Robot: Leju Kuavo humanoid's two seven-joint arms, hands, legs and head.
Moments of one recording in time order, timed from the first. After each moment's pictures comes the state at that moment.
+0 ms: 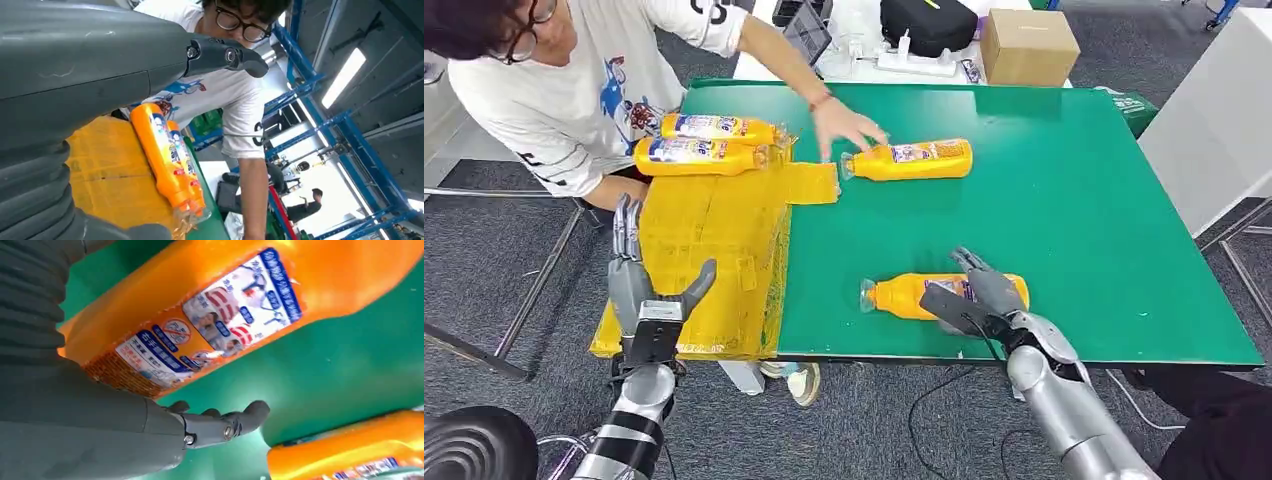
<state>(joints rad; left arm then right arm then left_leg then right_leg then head) -0.25 -0.15 -0.11 -1.21 -0.42 0.63 -0.70 -0.36 -0.22 0.35 -1.05 0.72 0.00 -0.14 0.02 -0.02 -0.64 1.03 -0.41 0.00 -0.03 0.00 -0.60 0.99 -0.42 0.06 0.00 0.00</state>
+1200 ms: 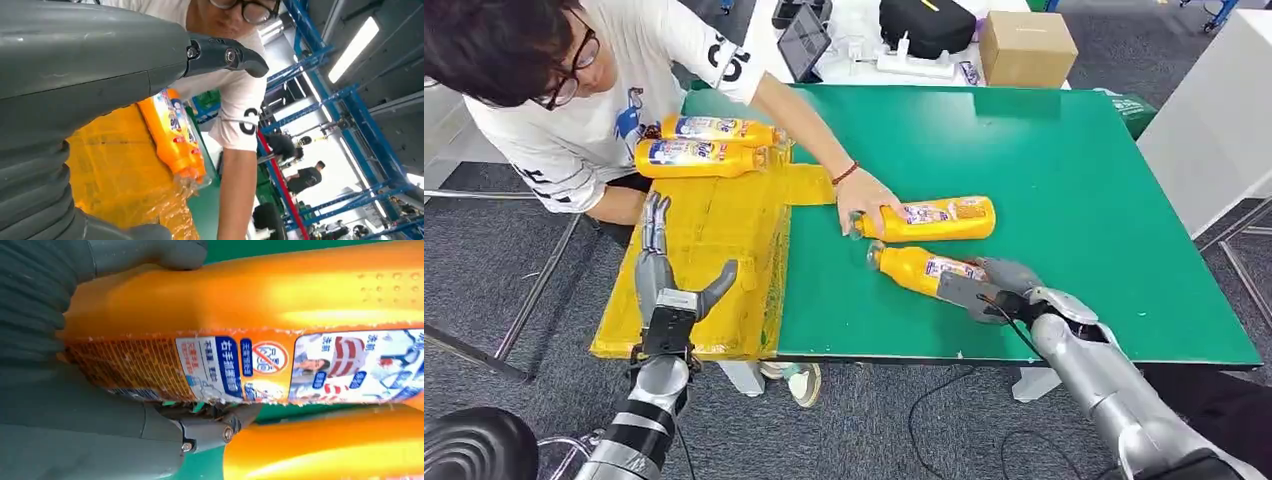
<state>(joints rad) -0.31 -0.17 -0.15 -1.10 -0.36 0.57 -0.70 -0.53 -0.34 0.56 -0.88 0.59 0.12 -0.10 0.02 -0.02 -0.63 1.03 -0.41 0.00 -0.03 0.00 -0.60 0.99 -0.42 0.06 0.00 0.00</state>
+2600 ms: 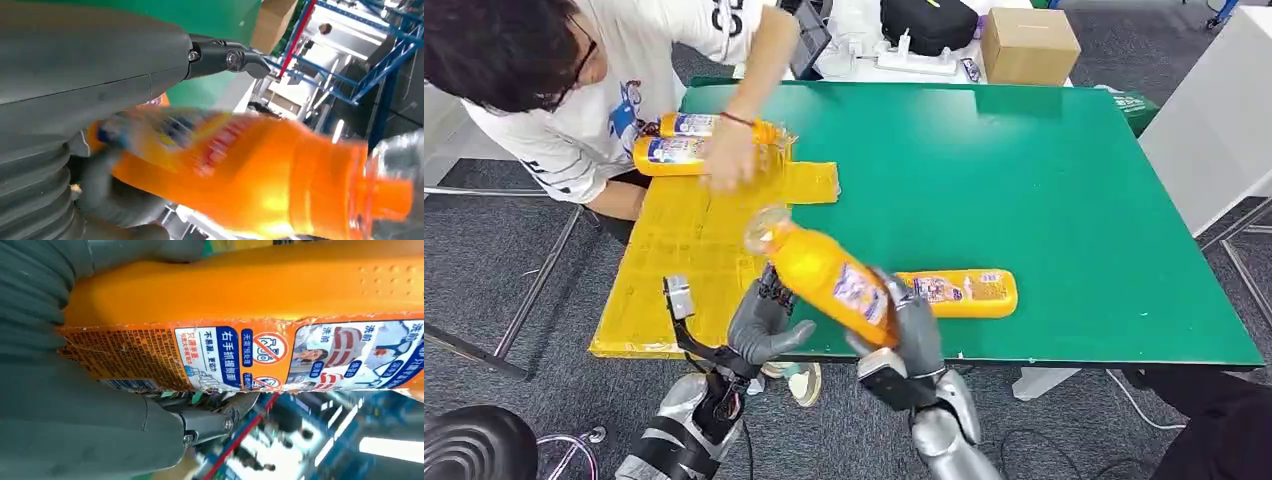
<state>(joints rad) -0.27 -0.21 -0.32 -1.05 0.43 -0.44 -0.39 -0.11 0.17 0.34 -1.18 0.57 -0.43 -0.69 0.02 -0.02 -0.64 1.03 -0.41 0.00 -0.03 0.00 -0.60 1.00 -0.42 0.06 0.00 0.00</state>
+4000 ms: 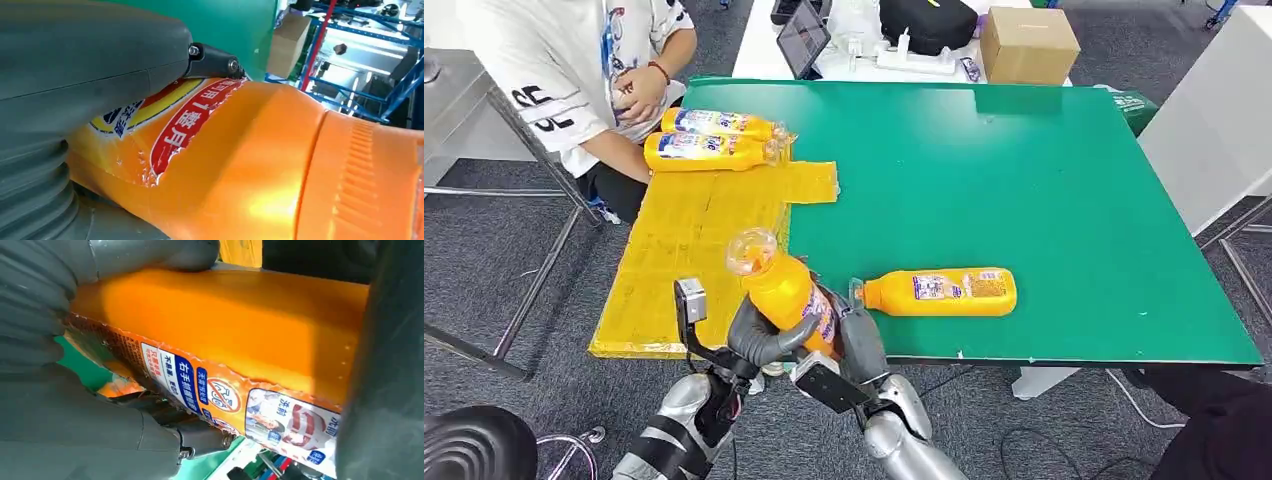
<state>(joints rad) -0.29 -0.18 -0.39 -1.03 0.32 -0.32 -0.40 -0.25 0.24 0.51 -0.84 0.55 -0.48 -0.62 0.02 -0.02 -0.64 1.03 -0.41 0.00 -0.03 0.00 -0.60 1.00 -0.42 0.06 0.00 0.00</state>
